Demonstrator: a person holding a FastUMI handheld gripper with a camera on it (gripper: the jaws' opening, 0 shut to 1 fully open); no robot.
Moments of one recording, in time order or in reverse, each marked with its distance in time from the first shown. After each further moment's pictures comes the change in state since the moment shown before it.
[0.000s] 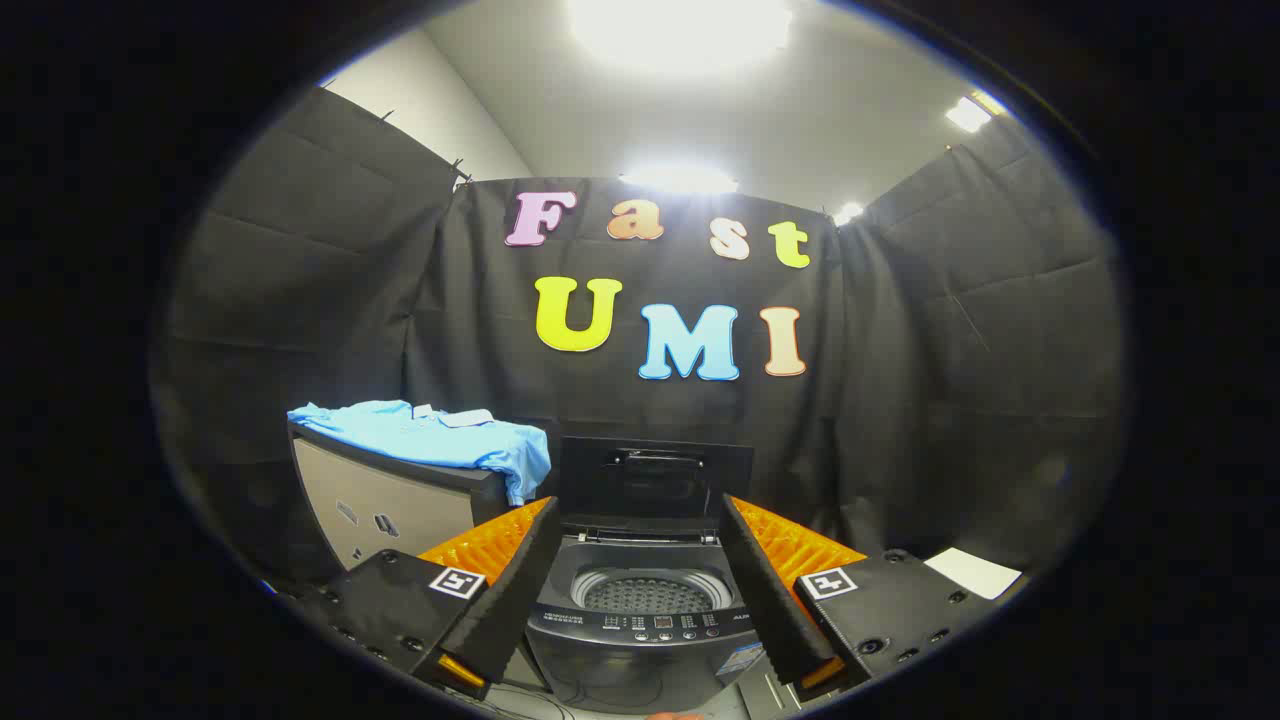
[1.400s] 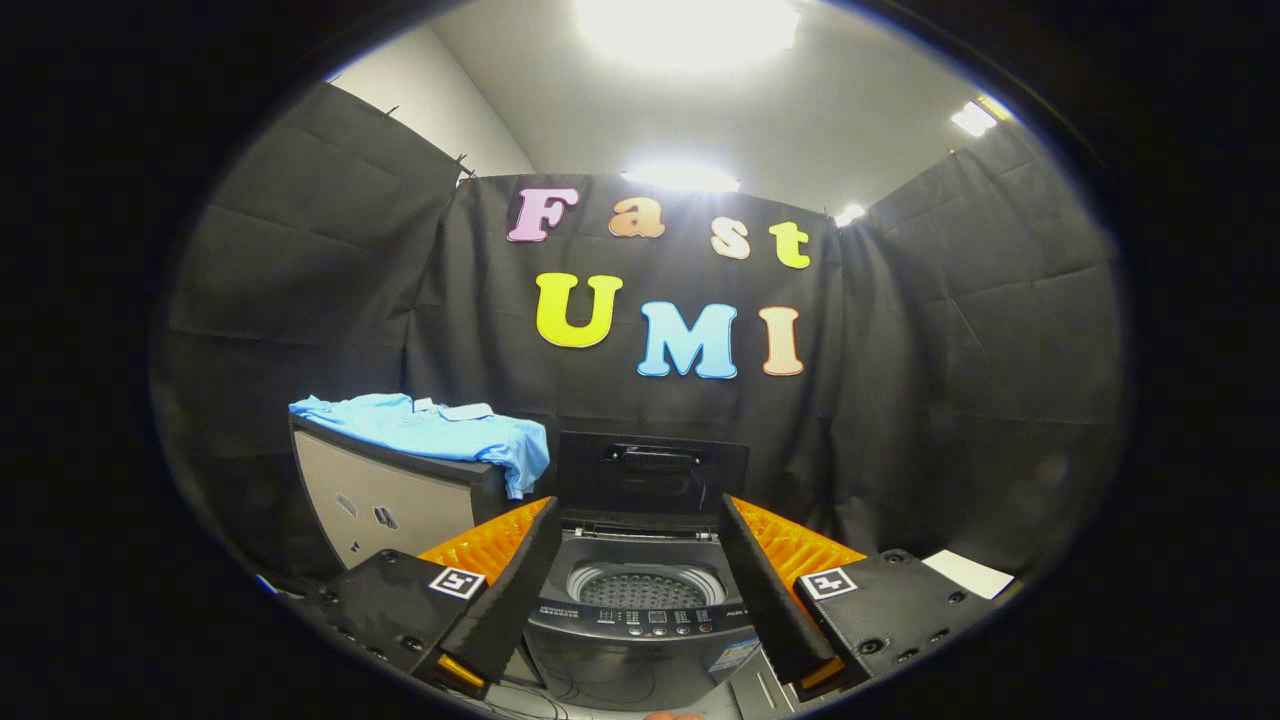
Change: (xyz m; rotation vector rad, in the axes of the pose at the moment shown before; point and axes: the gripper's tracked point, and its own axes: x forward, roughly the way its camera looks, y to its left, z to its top) arm -0.010 0.004 0.001 -0.015 0.015 0.005
